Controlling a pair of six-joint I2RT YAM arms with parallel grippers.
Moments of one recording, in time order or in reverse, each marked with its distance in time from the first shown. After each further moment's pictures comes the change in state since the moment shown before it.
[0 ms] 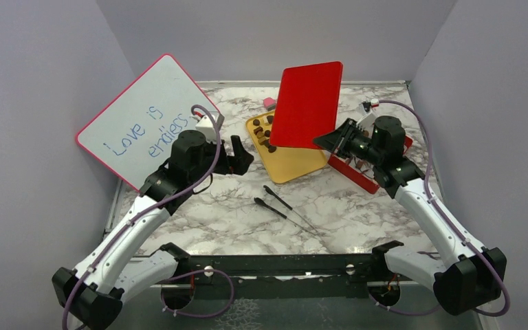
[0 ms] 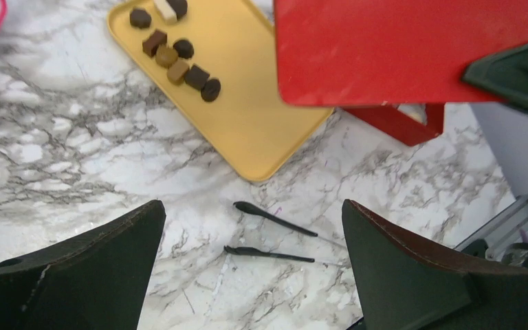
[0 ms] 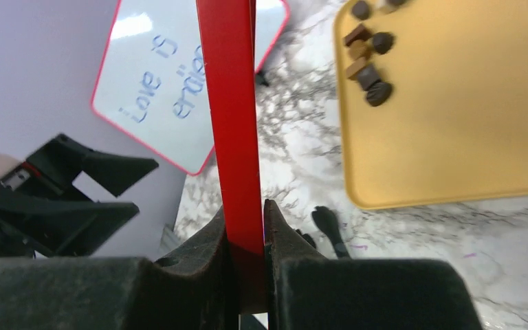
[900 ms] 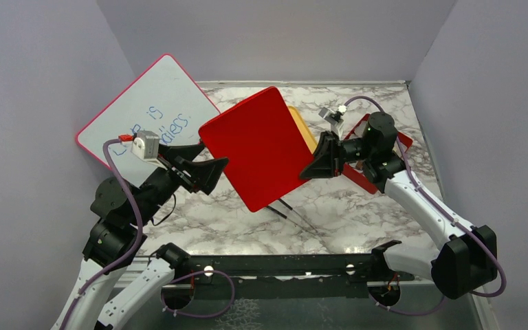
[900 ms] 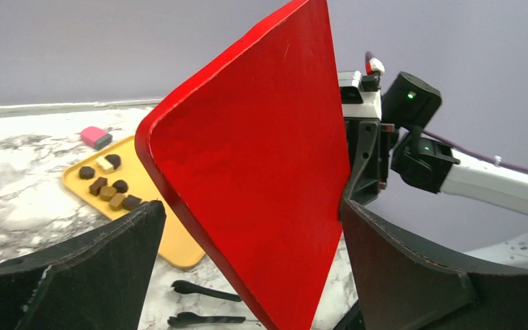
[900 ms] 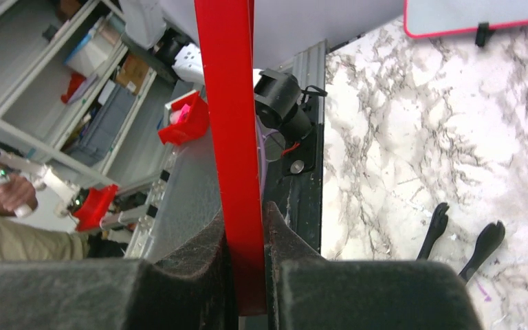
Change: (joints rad) left arm 0.000 -0.390 0.047 0.073 0.103 -0.036; right arm 0.047 0.122 0.018 0.345 -0.961 -0.225
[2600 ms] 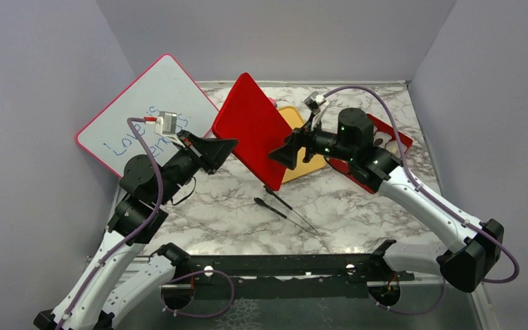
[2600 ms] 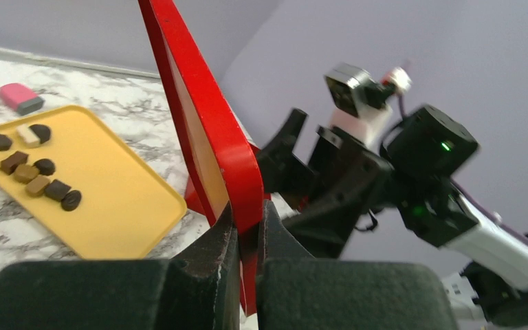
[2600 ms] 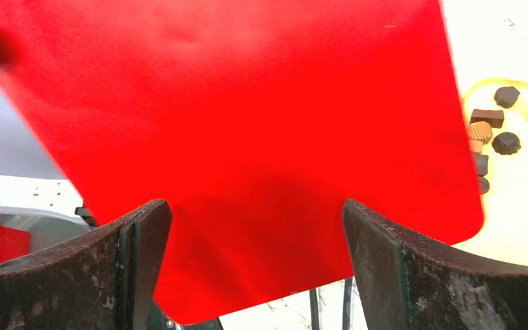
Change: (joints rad) left arm -0.002 0.167 -0.060 0.204 -0.019 -0.264; right arm 0.345 0.026 0.228 -0.373 0.989 -0.230
